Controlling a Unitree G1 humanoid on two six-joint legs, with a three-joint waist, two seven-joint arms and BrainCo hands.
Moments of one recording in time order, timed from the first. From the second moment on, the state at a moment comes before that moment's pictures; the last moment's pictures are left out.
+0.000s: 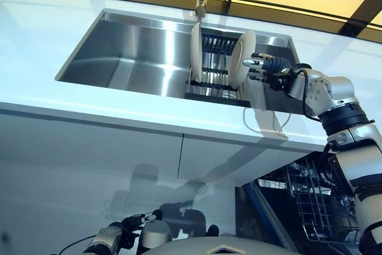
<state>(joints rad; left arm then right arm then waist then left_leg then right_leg) 0.03 0.33 -0.29 1.05 -0.19 0.14 -0.26 -0.95 -0.67 0.37 0.60 0.84 0.62 0.03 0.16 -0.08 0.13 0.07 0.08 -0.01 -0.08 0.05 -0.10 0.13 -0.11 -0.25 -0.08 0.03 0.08</state>
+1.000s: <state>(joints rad) 0.02 0.32 -0.29 1.05 -0.26 0.15 -0.24 -1.04 -0.69 0.41 0.68 0.45 0.62 0.04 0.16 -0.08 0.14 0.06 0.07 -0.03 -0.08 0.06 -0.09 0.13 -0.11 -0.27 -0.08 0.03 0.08</state>
